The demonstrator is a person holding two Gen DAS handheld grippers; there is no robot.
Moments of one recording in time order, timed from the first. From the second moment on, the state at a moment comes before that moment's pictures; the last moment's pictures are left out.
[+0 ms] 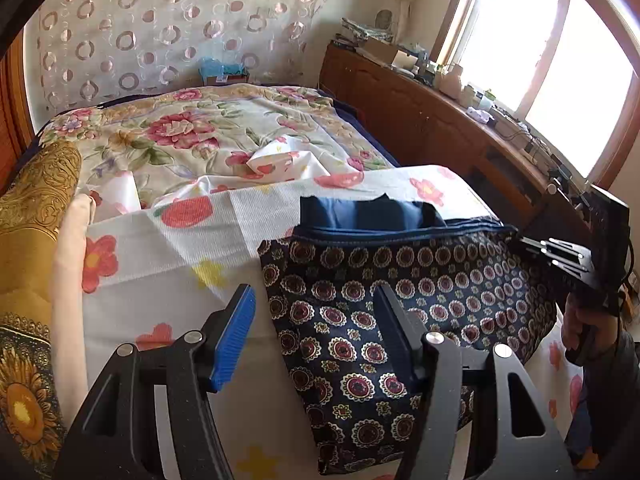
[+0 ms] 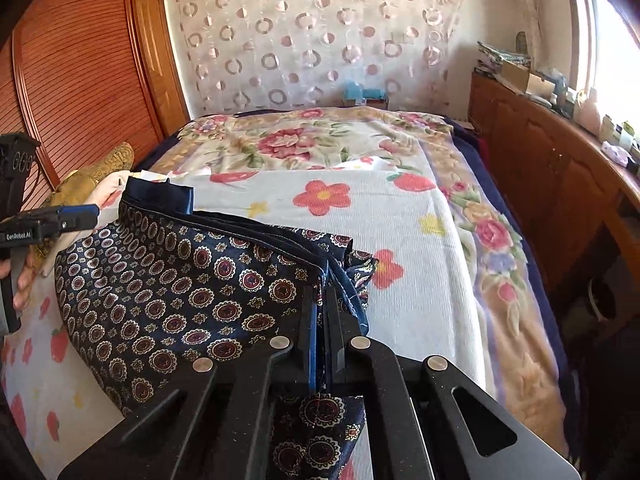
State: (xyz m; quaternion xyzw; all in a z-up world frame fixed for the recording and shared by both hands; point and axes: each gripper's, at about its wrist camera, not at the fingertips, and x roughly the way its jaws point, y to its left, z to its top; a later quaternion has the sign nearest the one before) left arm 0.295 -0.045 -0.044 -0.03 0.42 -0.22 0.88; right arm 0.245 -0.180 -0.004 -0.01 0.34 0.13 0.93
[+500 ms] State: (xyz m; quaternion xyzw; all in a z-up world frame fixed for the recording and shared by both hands) left arm 0.271 -0.036 -0.067 -0.01 0.44 -0.20 0.88; right arm 0.262 -0.181 -0.007 -0.02 0.34 0.12 0.93
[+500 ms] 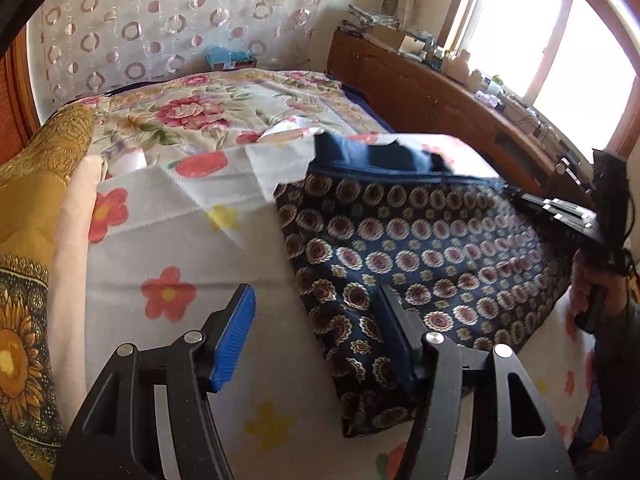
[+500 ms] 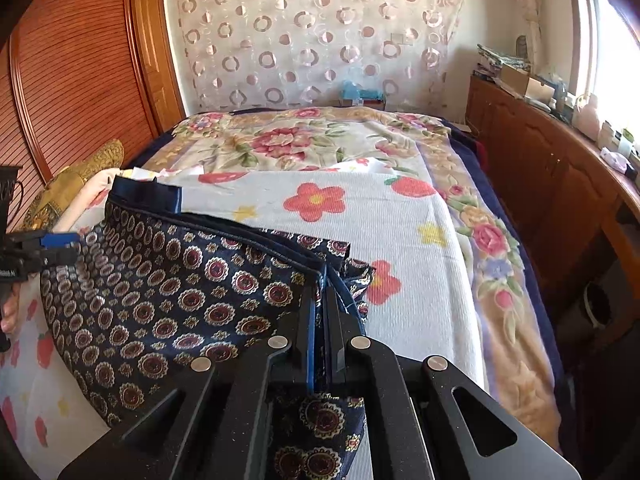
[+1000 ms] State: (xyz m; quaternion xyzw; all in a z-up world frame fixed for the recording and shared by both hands) left arm 0.297 -0.045 -0.069 0.00 0.44 -0.21 0.87; right arm 0.251 -0.179 -0.010 -0.03 0.37 0.10 0.92
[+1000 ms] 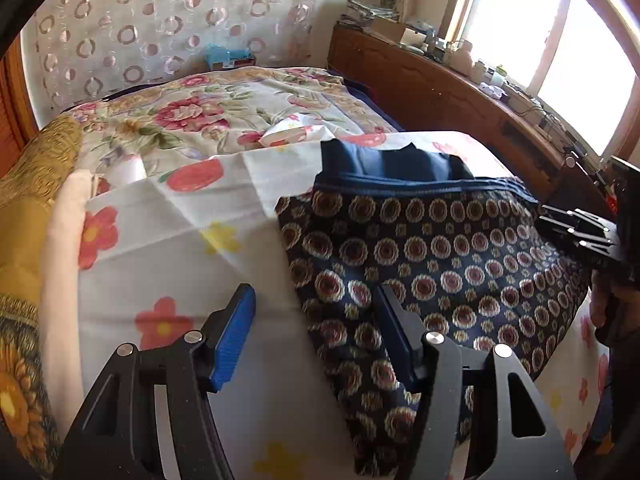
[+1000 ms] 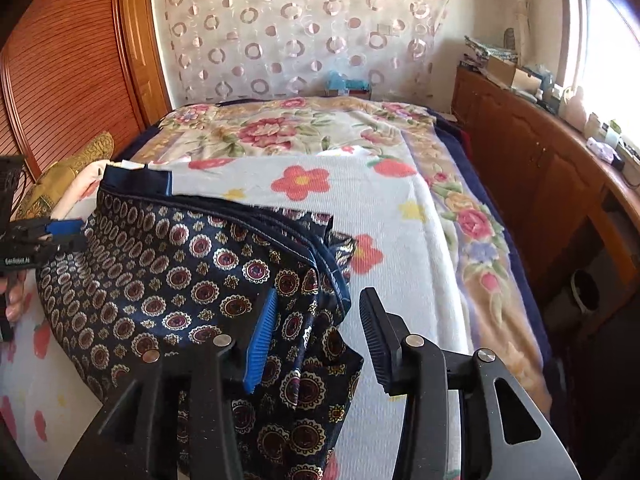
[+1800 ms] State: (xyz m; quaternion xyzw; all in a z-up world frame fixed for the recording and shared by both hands) left arm 0.320 -0.058 -0.064 -0.03 0.45 -0.27 0.85; right arm 0.286 -0.190 -0.018 0.00 0.39 0.19 0.90
